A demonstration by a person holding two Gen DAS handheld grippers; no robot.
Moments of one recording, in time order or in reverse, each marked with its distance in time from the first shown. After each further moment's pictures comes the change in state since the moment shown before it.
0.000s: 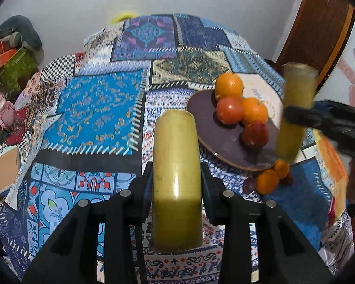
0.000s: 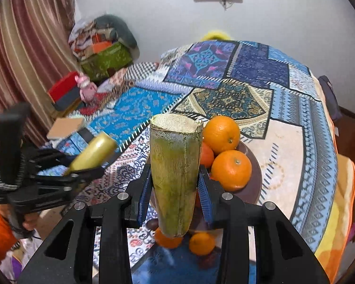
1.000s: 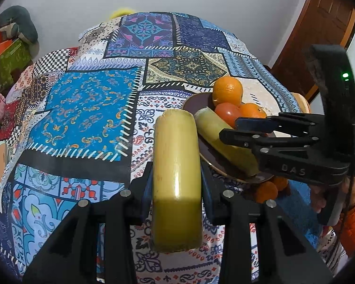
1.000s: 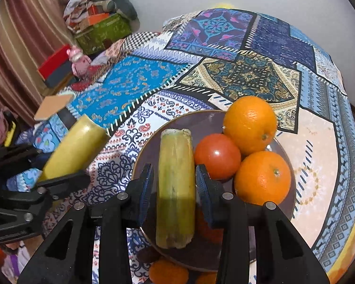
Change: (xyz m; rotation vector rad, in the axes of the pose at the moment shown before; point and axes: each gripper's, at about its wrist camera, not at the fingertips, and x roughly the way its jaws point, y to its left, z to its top) left arm 0.025 0.004 0.007 -0.044 0.004 -0.057; right arm 0.071 0.004 0.006 -0.011 0.142 0.009
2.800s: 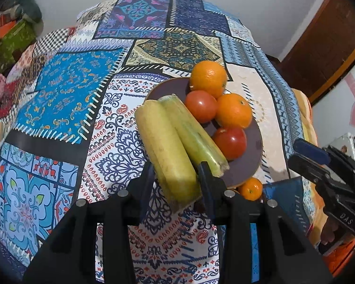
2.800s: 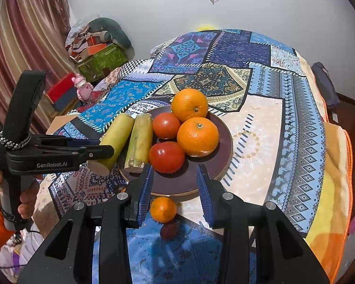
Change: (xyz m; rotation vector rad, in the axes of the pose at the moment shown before) left arm 0.018 -0.060 0.008 -0.075 0.118 0.038; right arm -0.087 -0.060 -0.072 0.070 -0.160 0.019
